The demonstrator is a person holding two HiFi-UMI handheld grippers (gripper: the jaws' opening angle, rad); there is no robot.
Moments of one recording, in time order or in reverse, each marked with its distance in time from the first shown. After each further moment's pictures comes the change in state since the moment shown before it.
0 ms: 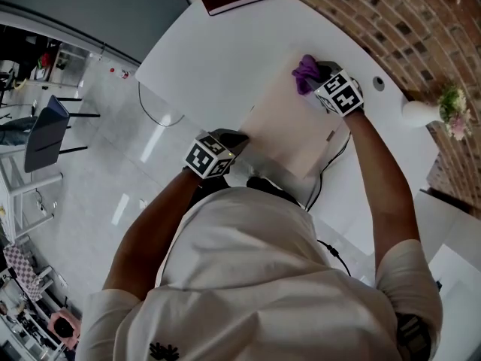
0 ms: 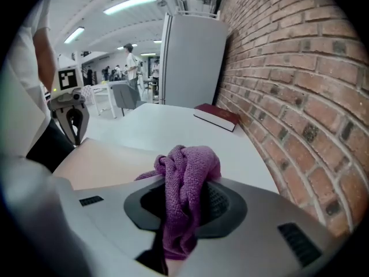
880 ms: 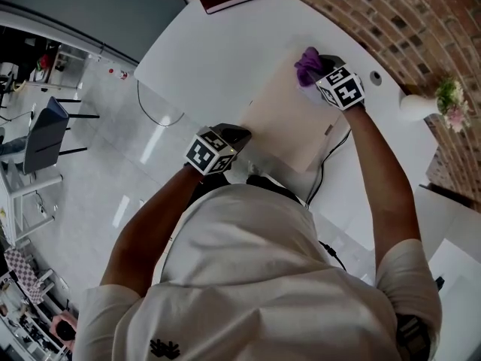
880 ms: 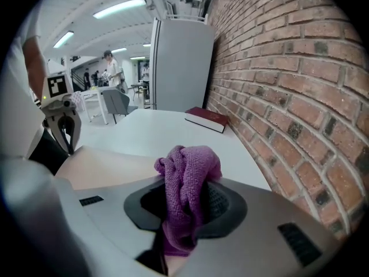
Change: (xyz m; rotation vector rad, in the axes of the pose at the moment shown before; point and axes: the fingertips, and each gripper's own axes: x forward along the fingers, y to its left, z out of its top) left arm -0.004 -0.016 0.010 0.046 -0.013 -0.012; right arm -0.021 -0.009 0.003 0.084 -0.019 -0.070
